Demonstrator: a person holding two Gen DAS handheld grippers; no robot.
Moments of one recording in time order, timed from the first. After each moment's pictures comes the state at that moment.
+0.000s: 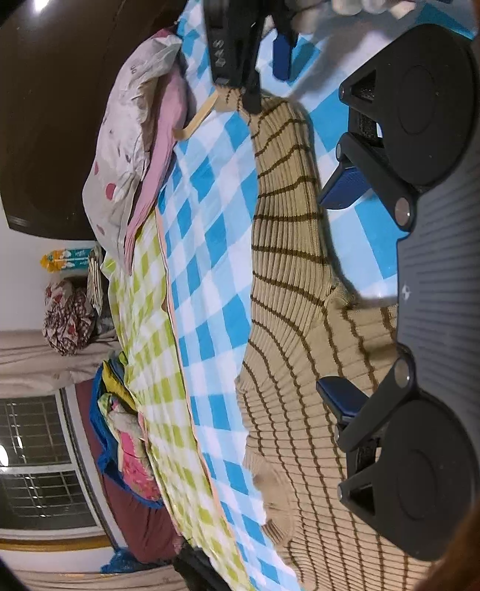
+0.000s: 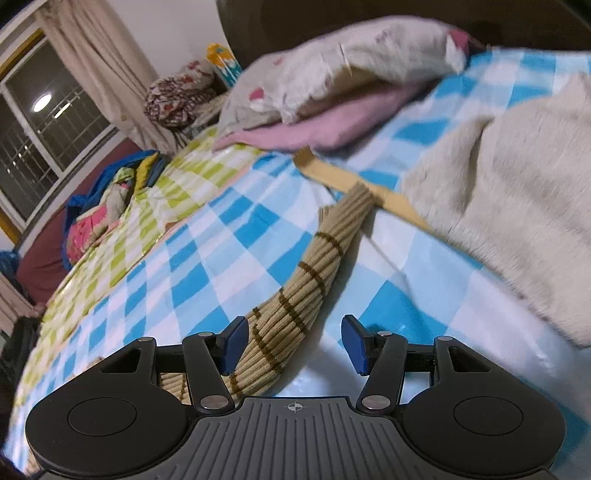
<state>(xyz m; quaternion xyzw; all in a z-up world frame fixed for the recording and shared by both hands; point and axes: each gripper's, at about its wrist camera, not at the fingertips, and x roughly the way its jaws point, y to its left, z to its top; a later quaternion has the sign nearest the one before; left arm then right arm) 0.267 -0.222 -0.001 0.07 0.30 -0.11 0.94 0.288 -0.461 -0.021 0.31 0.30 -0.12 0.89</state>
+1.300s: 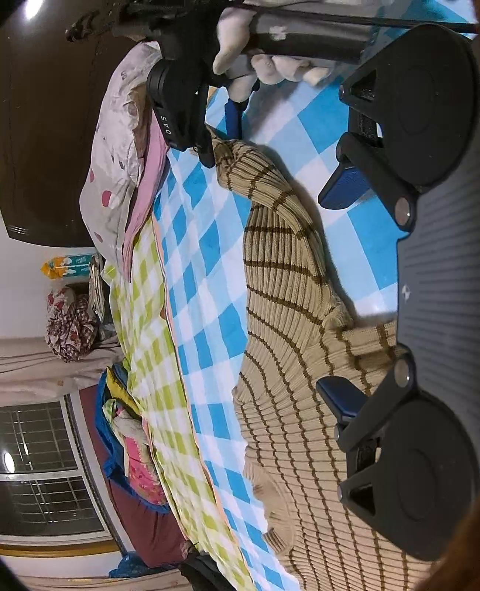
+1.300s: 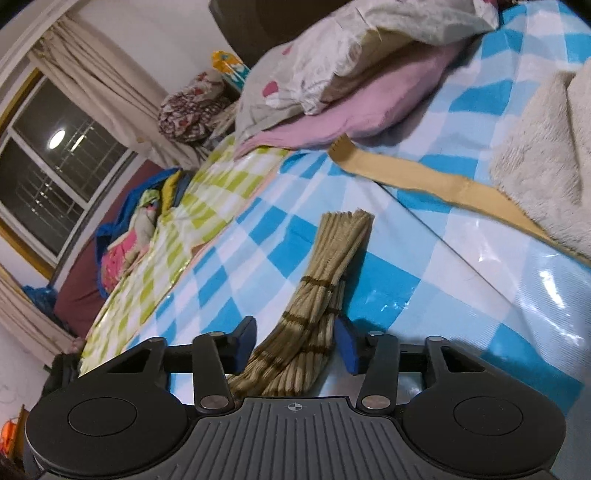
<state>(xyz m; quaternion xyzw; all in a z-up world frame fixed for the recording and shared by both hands) 0.264 -0.230 -0.014 0.07 0.30 -0.12 0.94 0.356 -0.472 -0.045 0.38 0.27 -0.07 0.88</state>
